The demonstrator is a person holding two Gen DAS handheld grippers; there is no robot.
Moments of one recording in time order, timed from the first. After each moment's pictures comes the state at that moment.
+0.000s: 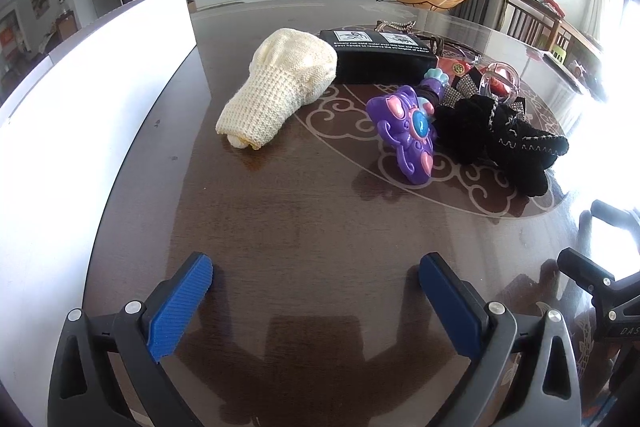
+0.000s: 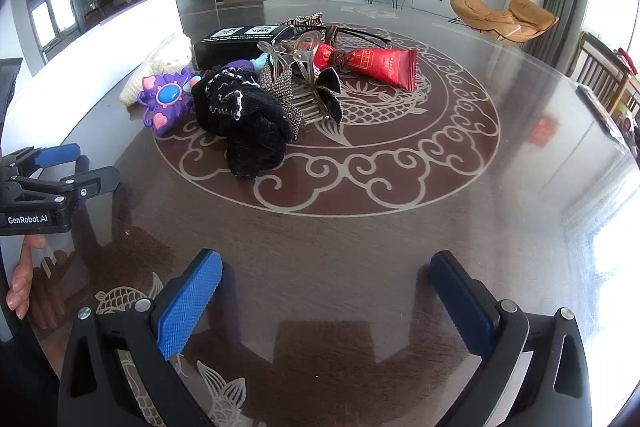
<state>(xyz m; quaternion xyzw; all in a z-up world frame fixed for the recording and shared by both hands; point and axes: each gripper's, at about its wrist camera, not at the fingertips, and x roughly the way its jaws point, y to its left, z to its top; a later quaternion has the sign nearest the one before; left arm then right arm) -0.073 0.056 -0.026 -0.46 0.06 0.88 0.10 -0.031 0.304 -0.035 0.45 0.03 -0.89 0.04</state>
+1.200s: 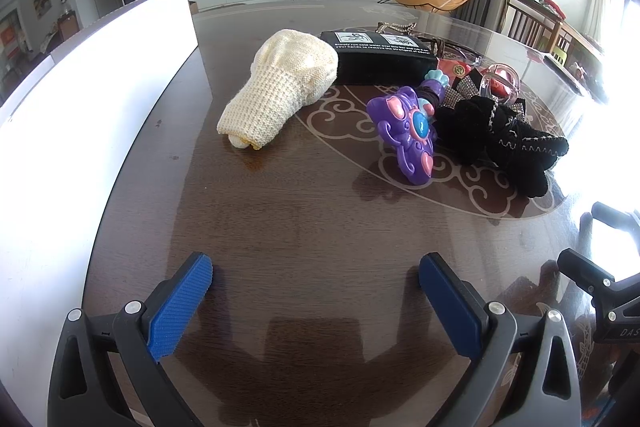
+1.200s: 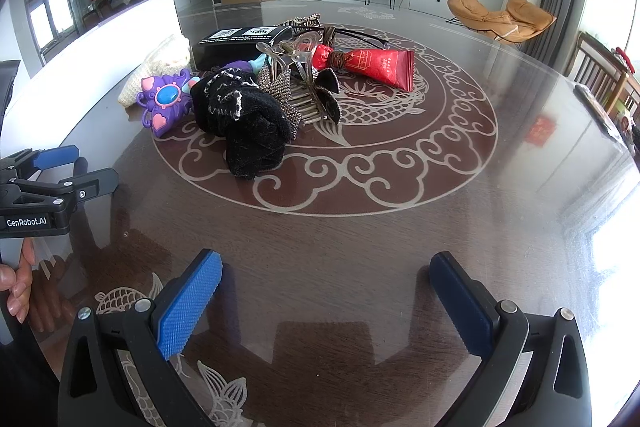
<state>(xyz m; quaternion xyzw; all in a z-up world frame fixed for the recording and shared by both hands) -0.071 0.056 -0.024 -0.46 0.05 0.88 0.10 -0.030 0.303 -0.033 0.45 0.03 -0.89 0.04</state>
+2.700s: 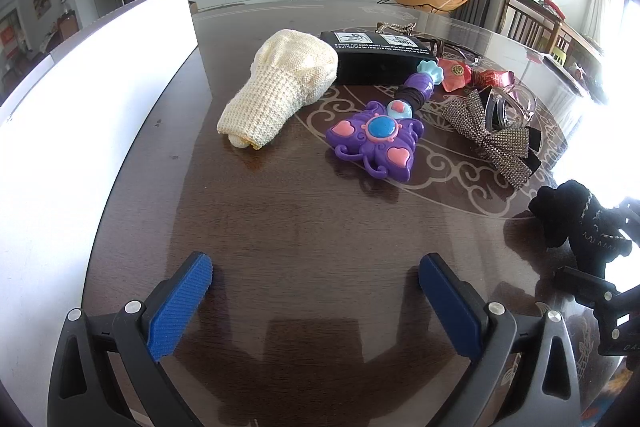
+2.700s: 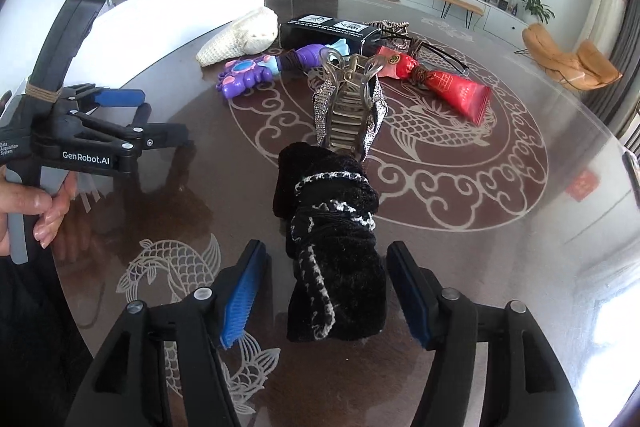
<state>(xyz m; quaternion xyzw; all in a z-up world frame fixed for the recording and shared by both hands) -0.071 0.056 -0.025 -0.46 0.05 0.88 0.10 -0.031 0.281 -0.028 0.45 0.10 -0.87 0.16</state>
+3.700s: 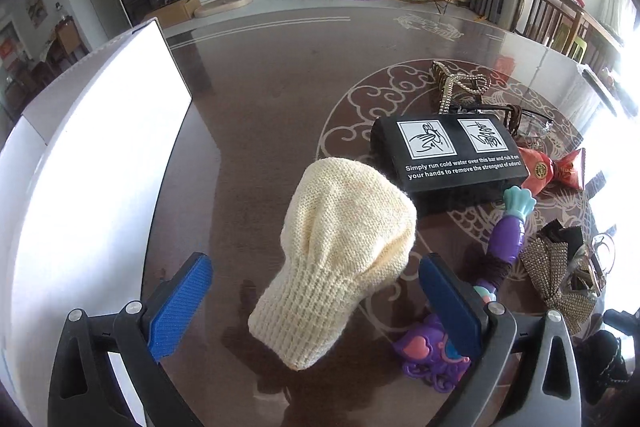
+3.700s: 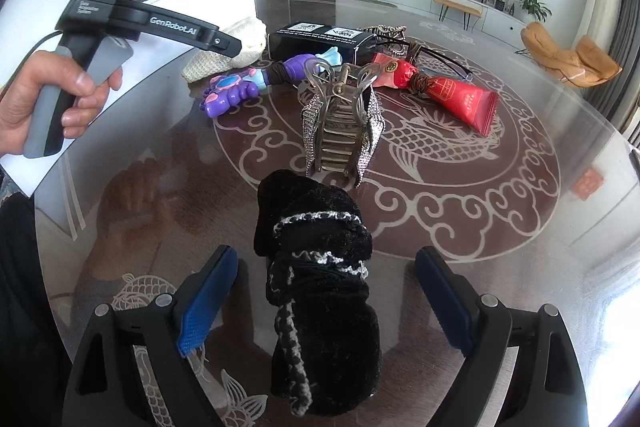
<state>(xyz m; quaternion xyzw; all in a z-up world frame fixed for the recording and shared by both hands) -0.216 0.066 -0.003 -0.50 0.08 0.86 0.08 -0.050 0.281 -0.035 0.44 0.08 -0.88 0.16</state>
